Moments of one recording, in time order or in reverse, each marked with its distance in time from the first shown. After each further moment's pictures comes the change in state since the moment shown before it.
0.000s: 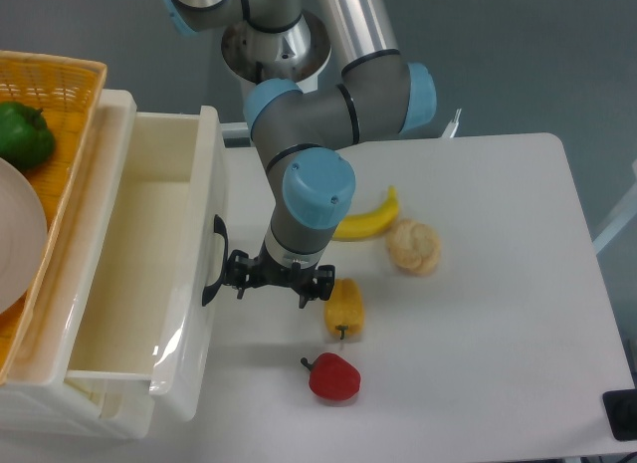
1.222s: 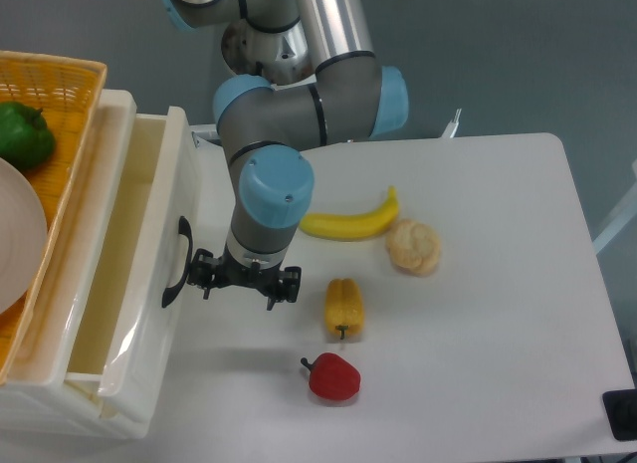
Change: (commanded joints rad) arm -0.101 0.000 0.015 0.002 0.000 -0.048
